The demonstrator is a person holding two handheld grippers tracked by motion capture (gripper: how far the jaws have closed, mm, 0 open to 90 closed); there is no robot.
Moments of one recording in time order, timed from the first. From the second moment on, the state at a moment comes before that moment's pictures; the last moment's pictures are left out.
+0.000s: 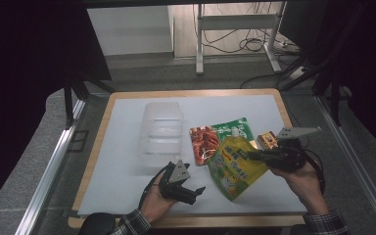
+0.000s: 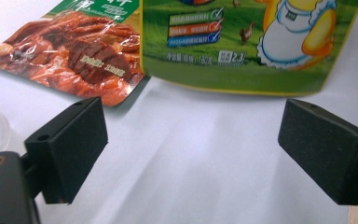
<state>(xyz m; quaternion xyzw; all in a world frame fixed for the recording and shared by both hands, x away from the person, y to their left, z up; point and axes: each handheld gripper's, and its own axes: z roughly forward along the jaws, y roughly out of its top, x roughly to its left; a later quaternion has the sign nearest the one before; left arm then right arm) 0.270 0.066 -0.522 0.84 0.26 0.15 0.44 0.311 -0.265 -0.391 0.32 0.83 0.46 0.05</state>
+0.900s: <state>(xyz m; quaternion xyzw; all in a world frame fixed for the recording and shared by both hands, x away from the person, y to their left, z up) 0.255 0.088 -0.521 0.84 0.26 0.18 0.44 0.327 -0.248 -0.354 0.30 0.84 0.44 0.10</state>
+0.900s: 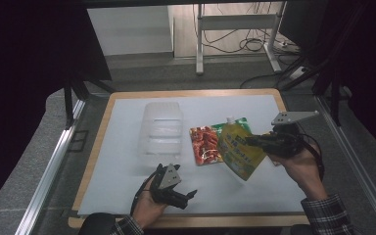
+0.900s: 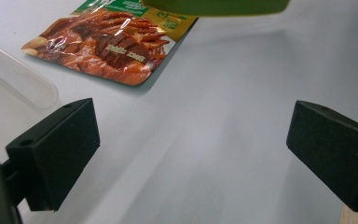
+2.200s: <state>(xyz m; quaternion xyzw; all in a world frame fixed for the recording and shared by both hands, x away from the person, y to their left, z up) 0.241 0.097 -0.524 0.84 0.26 0.17 0.44 0.387 -0.205 -0.335 0.23 0.85 0.46 0.10</state>
